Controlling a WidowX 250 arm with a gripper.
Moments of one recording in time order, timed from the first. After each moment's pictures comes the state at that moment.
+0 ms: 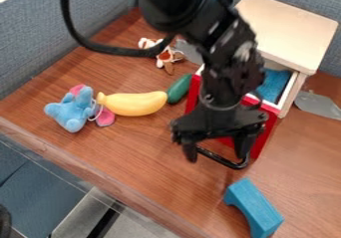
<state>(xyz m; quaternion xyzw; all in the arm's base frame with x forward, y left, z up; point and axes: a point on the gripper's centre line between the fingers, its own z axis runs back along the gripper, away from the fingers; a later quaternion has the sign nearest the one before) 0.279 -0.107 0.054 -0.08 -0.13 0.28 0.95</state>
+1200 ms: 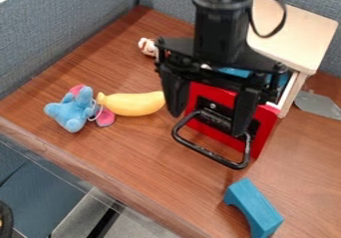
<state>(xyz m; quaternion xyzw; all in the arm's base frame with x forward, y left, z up) 0.220 -0.101 0.156 -0.08 -0.04 0.03 1.00</state>
